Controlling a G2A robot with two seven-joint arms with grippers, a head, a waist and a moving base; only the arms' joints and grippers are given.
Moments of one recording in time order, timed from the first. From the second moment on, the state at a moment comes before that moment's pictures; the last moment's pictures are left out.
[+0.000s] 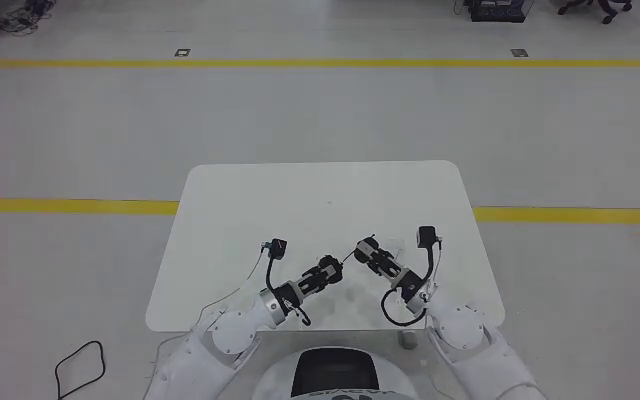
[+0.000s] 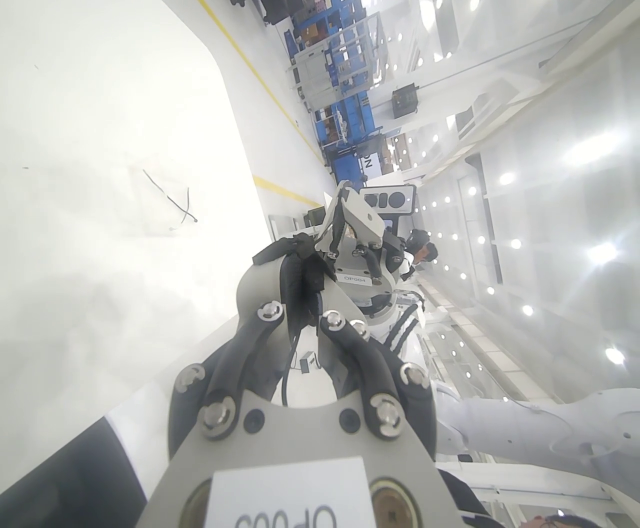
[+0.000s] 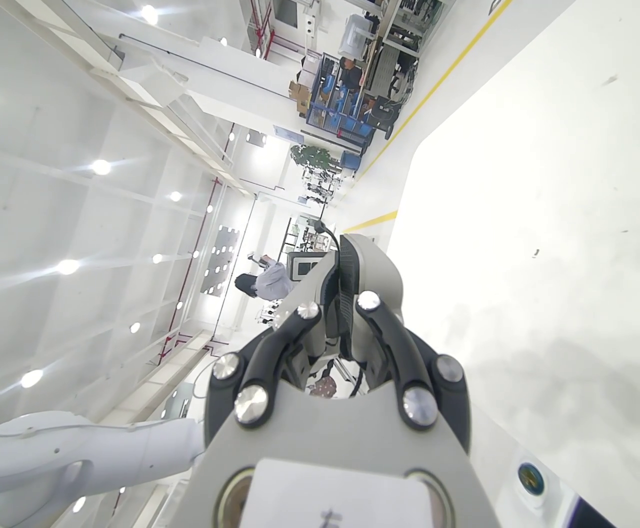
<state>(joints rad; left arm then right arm) 1.62 -1.12 -0.98 -1.67 0.01 -0.29 -0.31 -1.73 -1.19 1.20 -1.68 0.00 -0.34 0.33</state>
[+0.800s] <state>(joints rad) 1.61 -1.11 -0.97 -1.67 0.01 -0.29 -0.31 -1.72 -1.19 1.20 -1.68 0.00 -0.34 0.33</state>
